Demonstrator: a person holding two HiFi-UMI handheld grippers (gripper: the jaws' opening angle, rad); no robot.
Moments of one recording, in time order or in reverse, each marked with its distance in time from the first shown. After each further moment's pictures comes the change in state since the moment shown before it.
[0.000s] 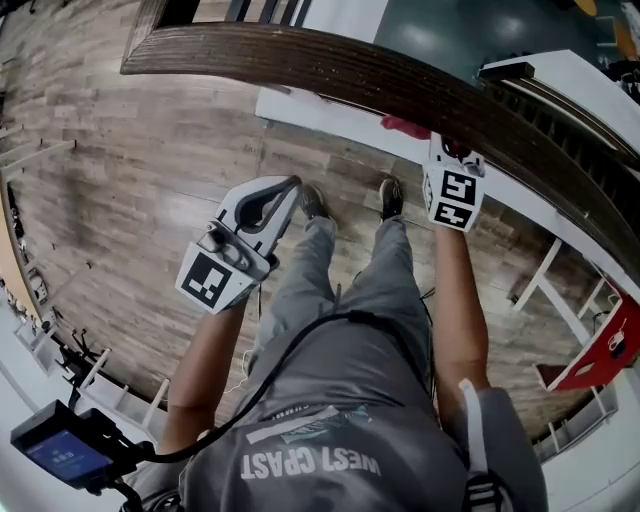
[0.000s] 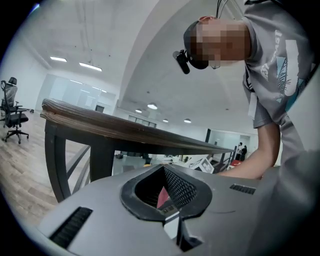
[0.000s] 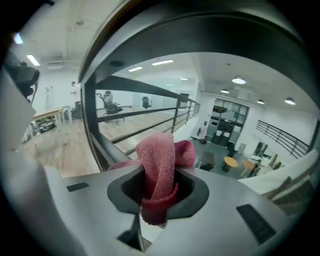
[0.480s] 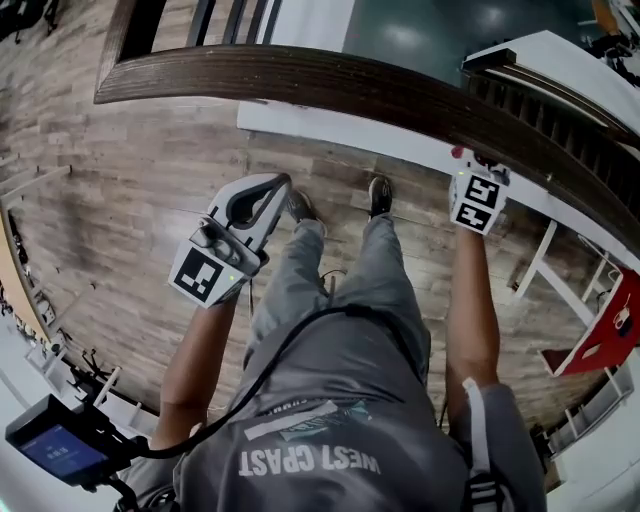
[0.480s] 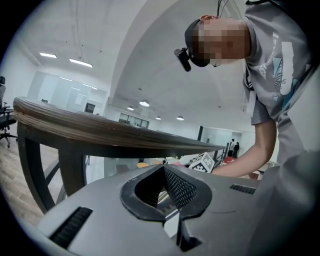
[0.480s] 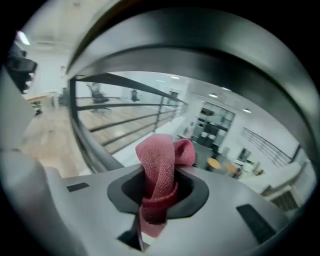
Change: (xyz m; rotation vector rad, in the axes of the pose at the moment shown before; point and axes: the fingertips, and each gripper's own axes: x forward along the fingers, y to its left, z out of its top) left arm 0.048 -0.062 0.016 0.042 0.023 -0.077; right arm -0.081 -0.156 -0.047 -0.041 0.052 -0.231
